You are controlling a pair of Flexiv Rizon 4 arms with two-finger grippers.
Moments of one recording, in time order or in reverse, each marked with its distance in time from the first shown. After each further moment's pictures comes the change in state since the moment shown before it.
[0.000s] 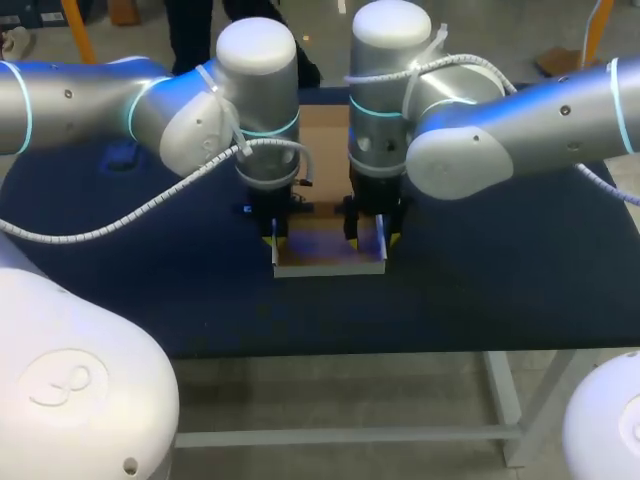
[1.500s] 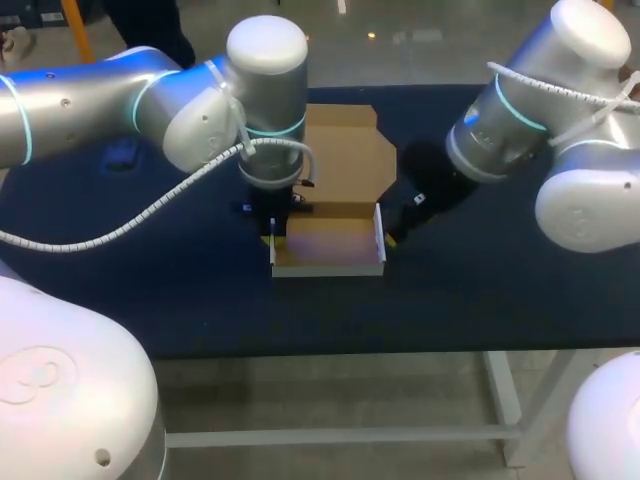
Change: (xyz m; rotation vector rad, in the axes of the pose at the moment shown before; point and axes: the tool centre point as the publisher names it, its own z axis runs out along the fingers) left arm -0.005 0.003 -0.008 0.009 -0.044 0.008; right arm -0.042 -0.047 -0.076 -0.304 0.268 -0.594
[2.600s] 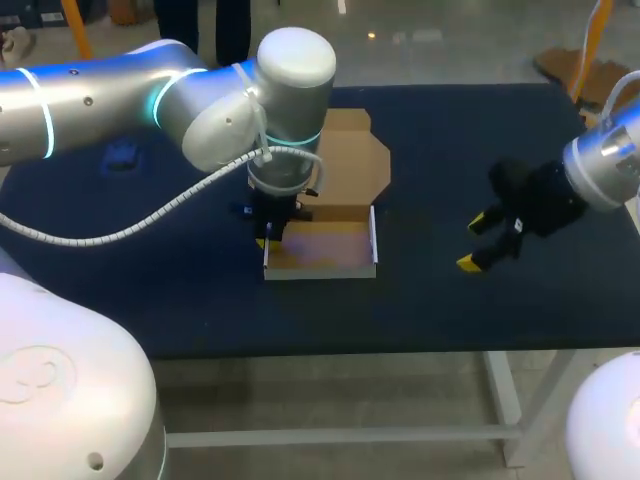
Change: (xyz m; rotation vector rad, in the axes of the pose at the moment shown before) left arm -0.011 0.000 0.011 0.007 -0.126 0.019; right arm 0.002 -0.083 -0.078 -0.188 0.143 -0.345
